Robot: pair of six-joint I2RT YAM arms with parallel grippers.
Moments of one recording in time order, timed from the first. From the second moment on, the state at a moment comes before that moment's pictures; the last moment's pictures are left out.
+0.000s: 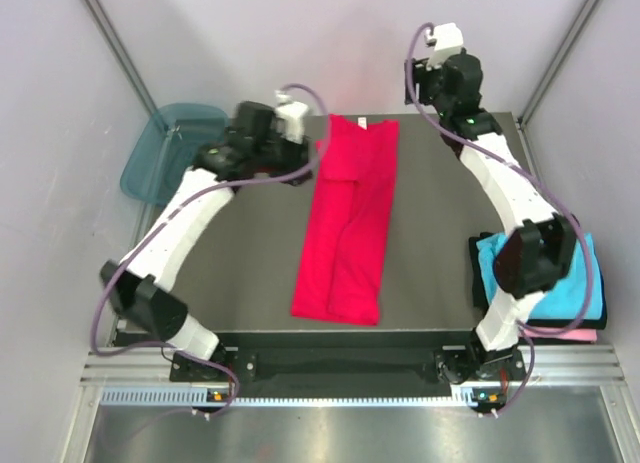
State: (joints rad) left arm -0.54 1.60 1.70 -0.80 0.26 0.00; right arm 0.27 1.84 1.80 -0.07 0.12 -0.15
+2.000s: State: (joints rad) left arm -0.36 1.51 0.61 -0.46 0.62 -0.68; right arm 0.63 1.48 0.57 -0.32 -0.57 0.81
